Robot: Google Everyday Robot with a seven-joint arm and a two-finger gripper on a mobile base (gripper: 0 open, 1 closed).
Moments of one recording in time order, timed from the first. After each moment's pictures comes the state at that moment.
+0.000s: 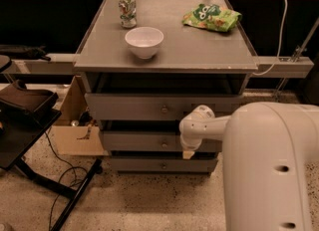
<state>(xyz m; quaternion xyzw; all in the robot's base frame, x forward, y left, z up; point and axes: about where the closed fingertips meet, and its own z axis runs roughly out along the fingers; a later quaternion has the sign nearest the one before) 0.661 -0.122 0.404 -0.68 0.72 -0.07 0.10</state>
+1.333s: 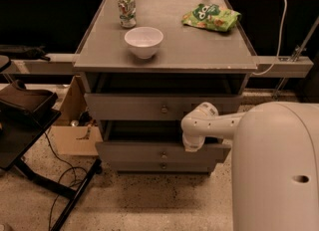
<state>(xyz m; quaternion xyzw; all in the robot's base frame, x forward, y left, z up) 0.643 -0.130 0.432 -0.68 0.72 -0.07 0.09</state>
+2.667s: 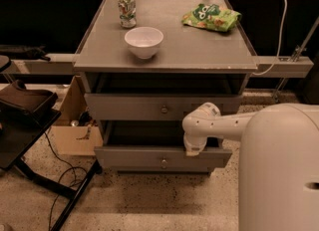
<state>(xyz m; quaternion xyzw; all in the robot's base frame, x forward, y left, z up) 0.621 -0.136 0.437 -0.69 0.72 -0.05 0.07</state>
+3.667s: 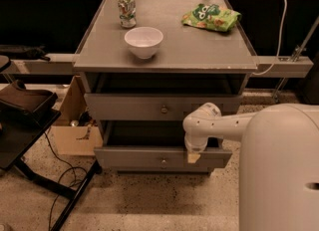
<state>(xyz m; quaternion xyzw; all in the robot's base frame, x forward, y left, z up) 0.621 -0.136 0.437 -0.69 0.72 -0.05 0.07</state>
